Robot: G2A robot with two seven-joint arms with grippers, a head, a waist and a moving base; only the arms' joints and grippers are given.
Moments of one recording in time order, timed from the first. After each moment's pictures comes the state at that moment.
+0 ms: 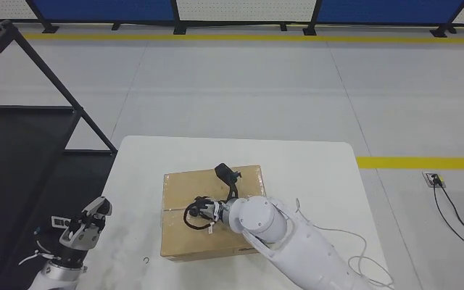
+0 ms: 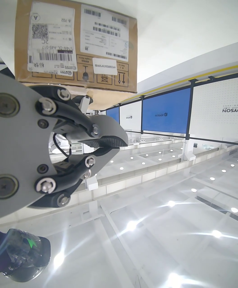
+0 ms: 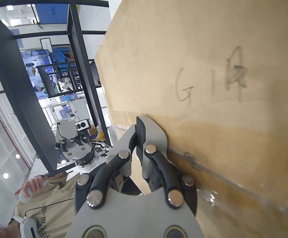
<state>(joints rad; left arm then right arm) 1.58 -1.15 -1.88 -1.75 -0.72 -0.23 -0.57 -0.57 -1.44 0.66 -1.38 0.19 0.57 0.44</state>
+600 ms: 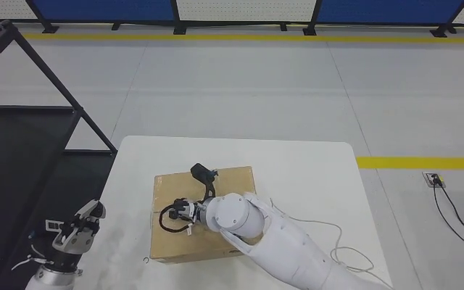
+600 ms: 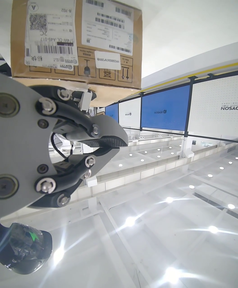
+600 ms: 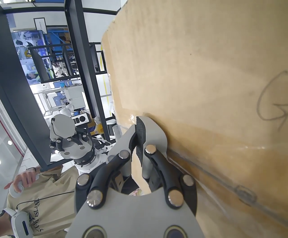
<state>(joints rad) 1.60 -1.15 -1.92 -1.73 -0.76 -0.24 -0.61 -0.46 -1.56 0.56 -1.23 0.23 0.51 0.44</state>
